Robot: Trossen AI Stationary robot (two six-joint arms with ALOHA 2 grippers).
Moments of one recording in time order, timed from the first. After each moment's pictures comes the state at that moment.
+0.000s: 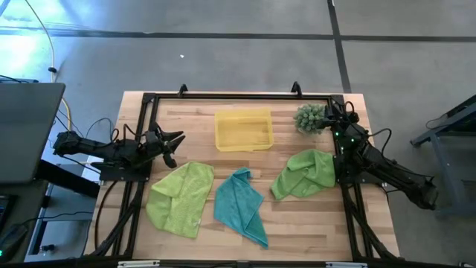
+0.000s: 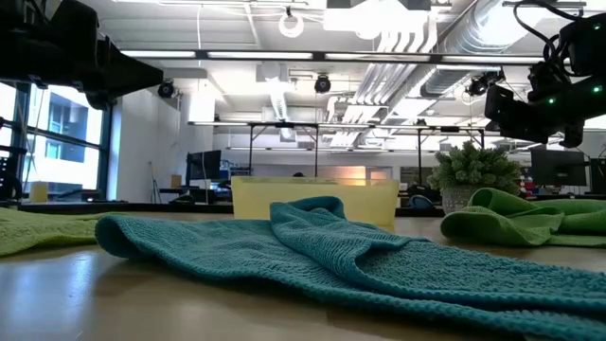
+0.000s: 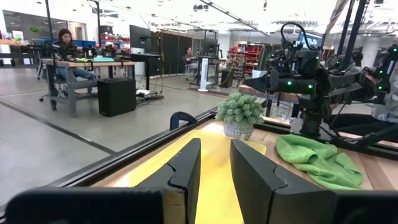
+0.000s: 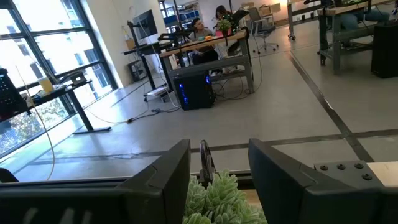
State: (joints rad) left arm -0.09 0.15 0.01 0.23 -0.71 0.00; right arm -0.64 0.14 0.01 0.08 0.68 0.29
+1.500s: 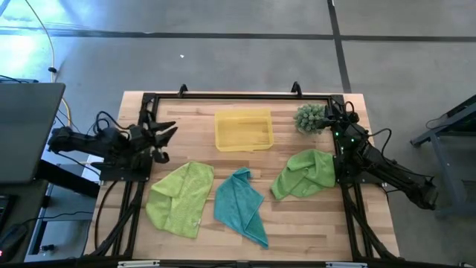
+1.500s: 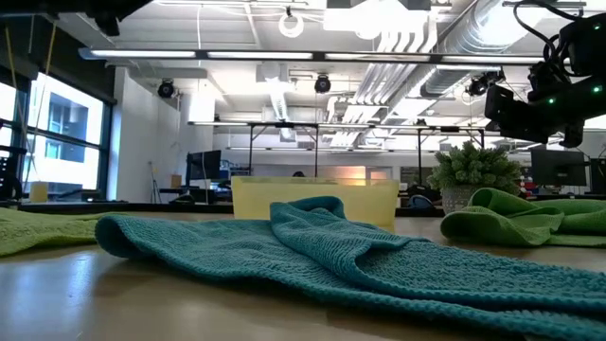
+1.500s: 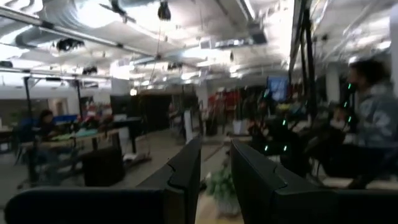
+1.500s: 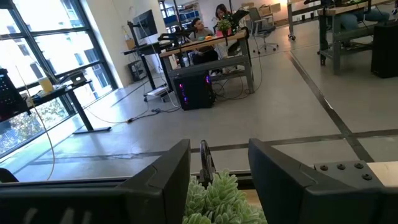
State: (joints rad) left arm -0.09 0.32 0.28 0.37 -0.56 0.31; right arm -0.64 0.14 0.01 0.08 0.68 0.29
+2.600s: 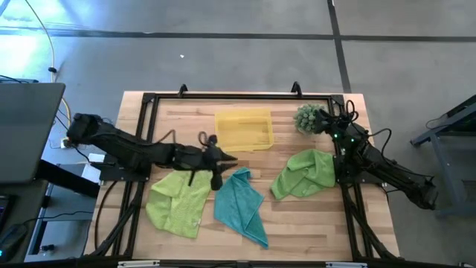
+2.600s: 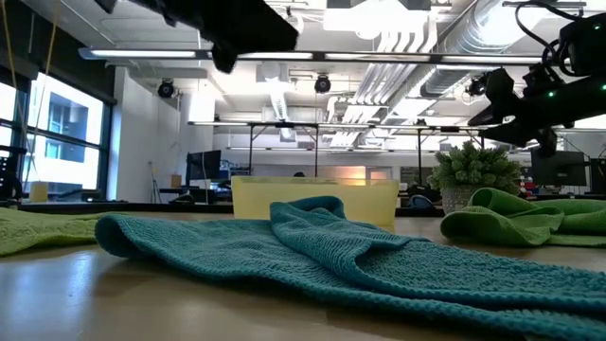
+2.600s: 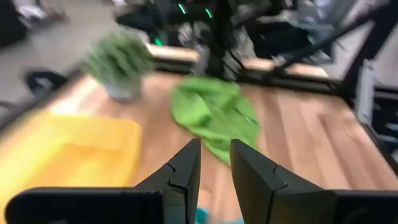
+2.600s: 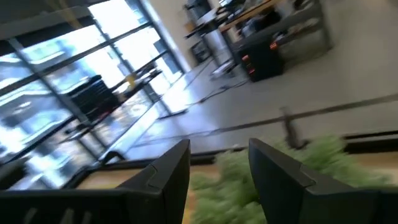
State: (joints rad) left arm -0.09 1.40 0.77 0.28 -0.31 -0.19; right arm -0.64 0.14 0.01 0.09 0.36 0.55
